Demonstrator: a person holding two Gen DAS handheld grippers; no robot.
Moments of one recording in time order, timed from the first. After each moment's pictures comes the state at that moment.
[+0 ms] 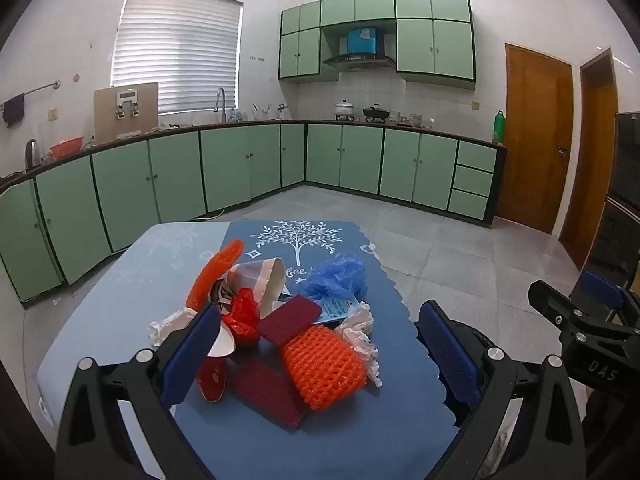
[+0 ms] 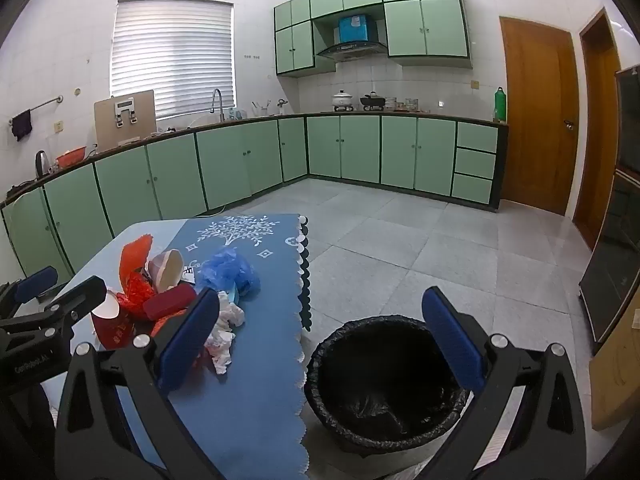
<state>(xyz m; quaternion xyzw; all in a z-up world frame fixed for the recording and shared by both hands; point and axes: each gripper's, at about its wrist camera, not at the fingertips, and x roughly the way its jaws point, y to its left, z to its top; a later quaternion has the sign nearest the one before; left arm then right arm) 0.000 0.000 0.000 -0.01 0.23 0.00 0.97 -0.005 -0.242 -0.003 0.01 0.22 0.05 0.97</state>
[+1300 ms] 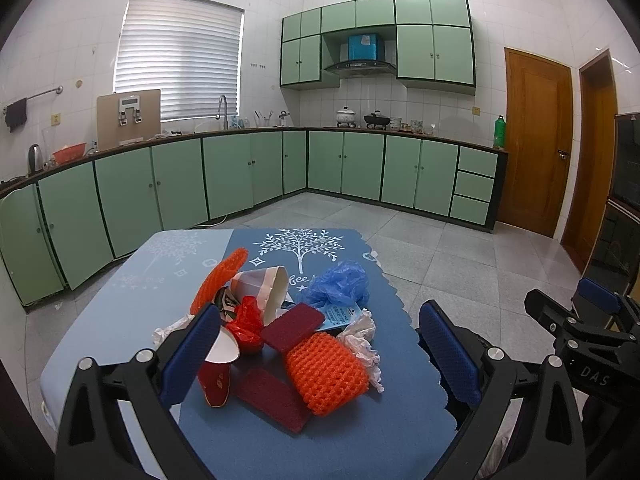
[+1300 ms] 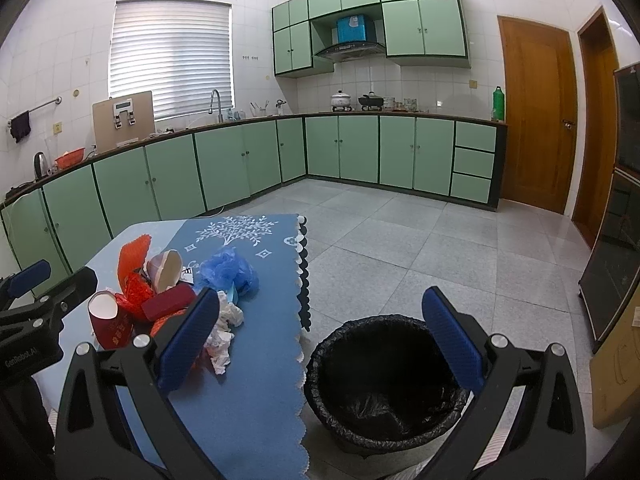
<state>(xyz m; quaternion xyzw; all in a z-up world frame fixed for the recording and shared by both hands) -0.005 0.000 0.011 -0.01 0.22 0.01 0.98 -0.004 -0.245 -0.005 0.01 0.22 0.05 0.97</state>
